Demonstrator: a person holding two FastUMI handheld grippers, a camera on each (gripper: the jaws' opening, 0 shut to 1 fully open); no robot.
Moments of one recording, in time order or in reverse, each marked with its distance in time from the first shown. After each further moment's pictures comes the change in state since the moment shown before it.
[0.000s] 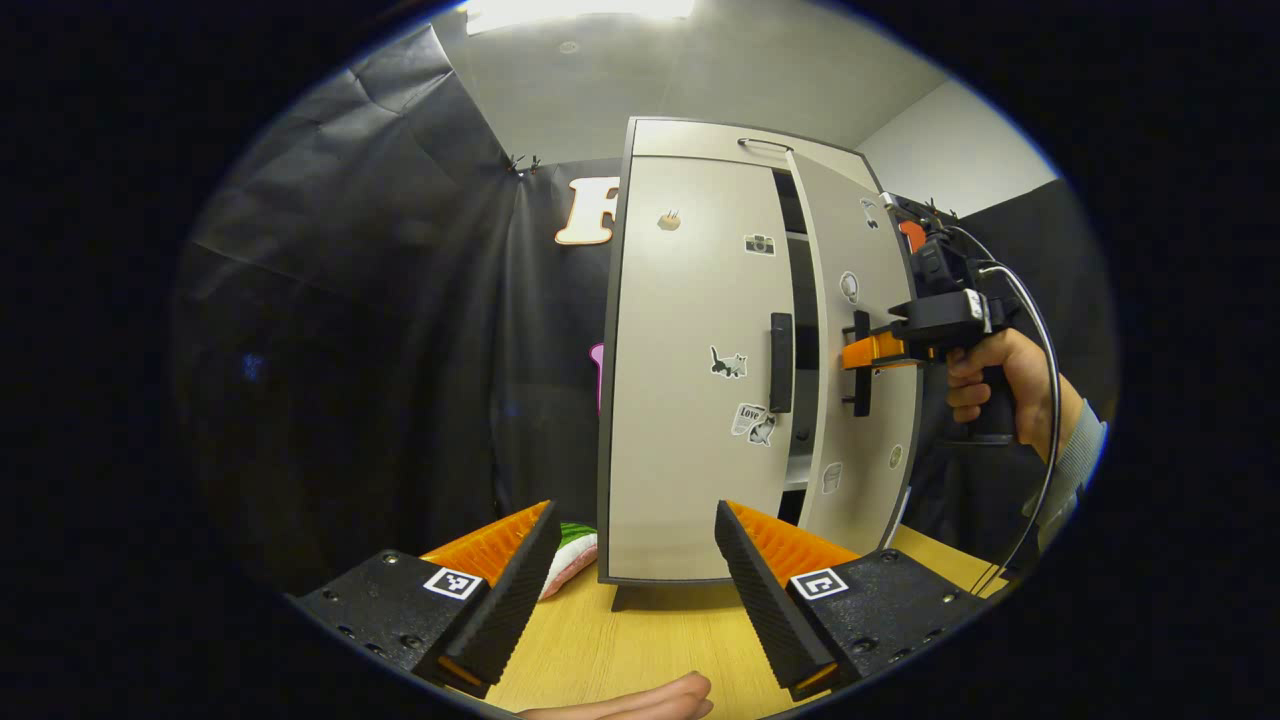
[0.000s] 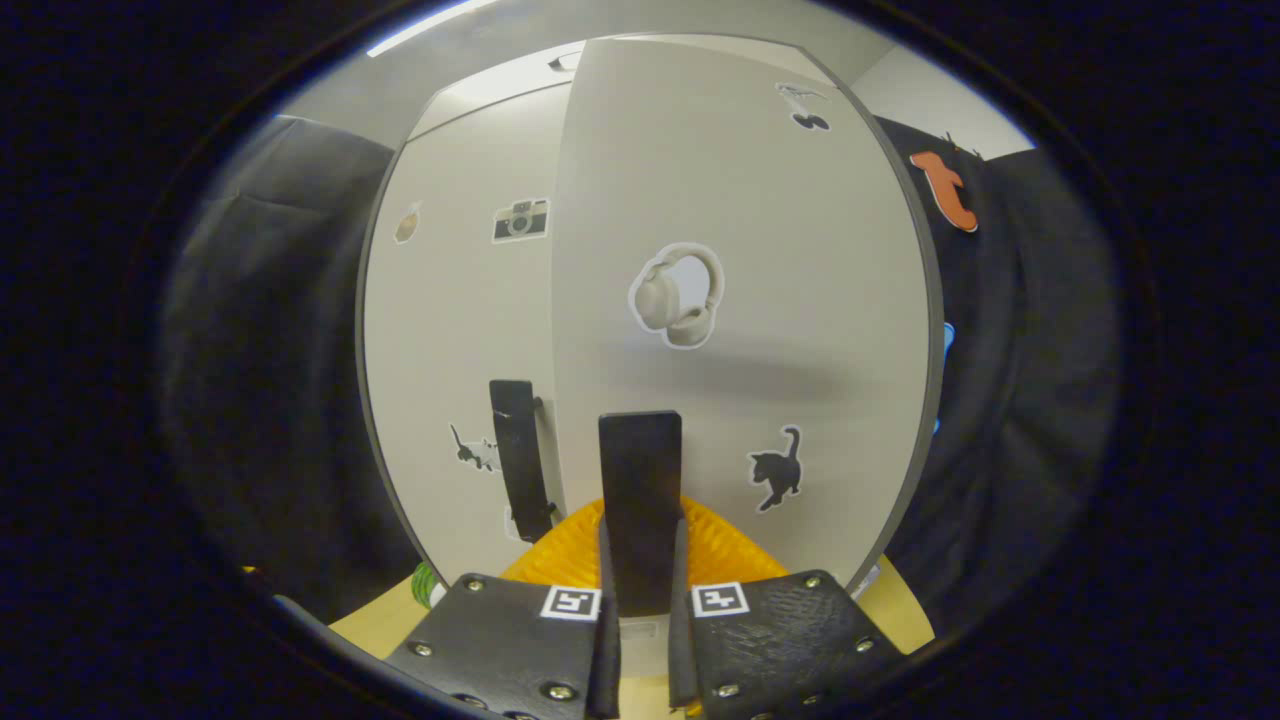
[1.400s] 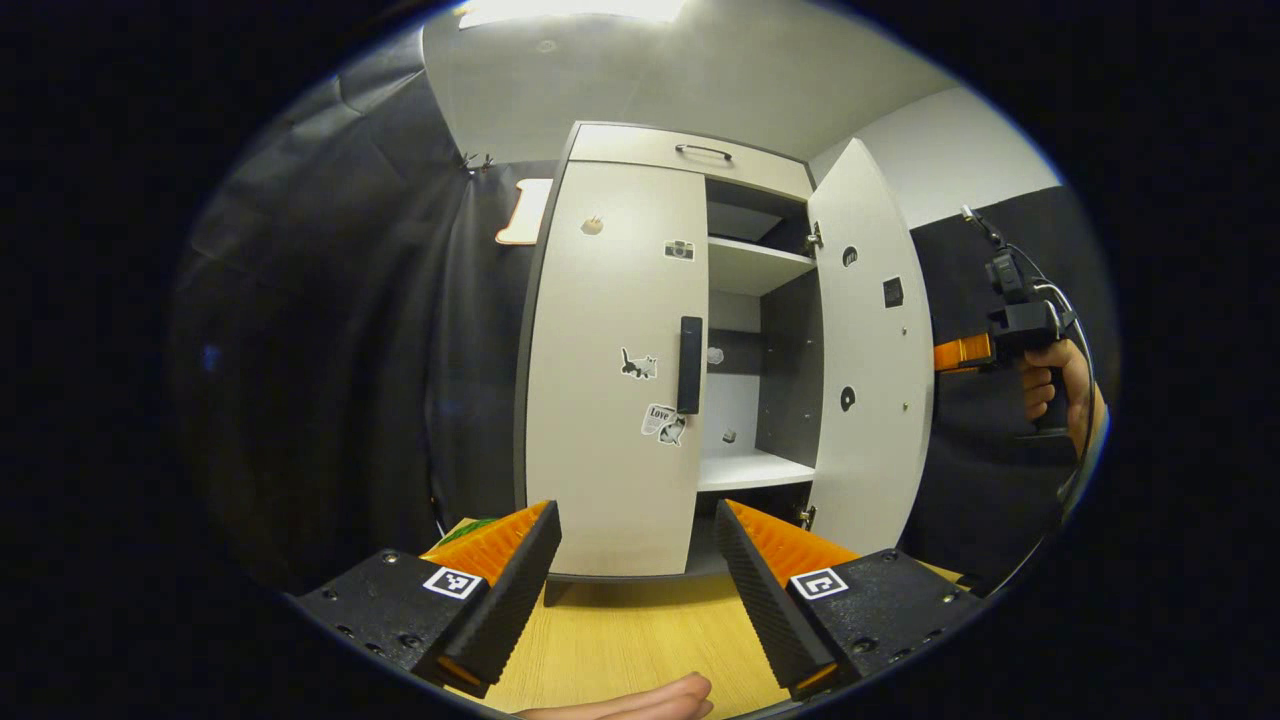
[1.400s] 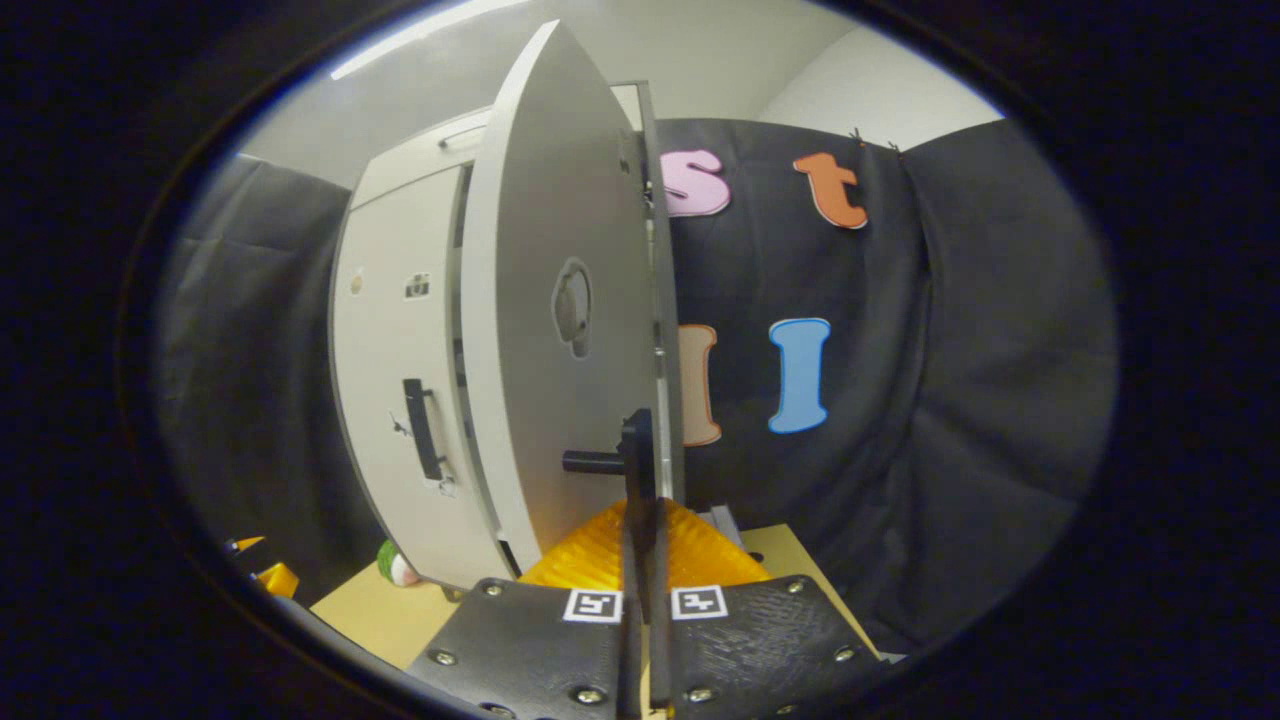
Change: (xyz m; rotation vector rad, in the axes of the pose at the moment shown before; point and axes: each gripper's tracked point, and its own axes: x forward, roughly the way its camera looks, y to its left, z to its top) left arm -0.015 -0.074 -0.002 -0.024 -0.006 -0.166; right arm -0.121 -0.186 0.006 0.012 -0.037 -0.164
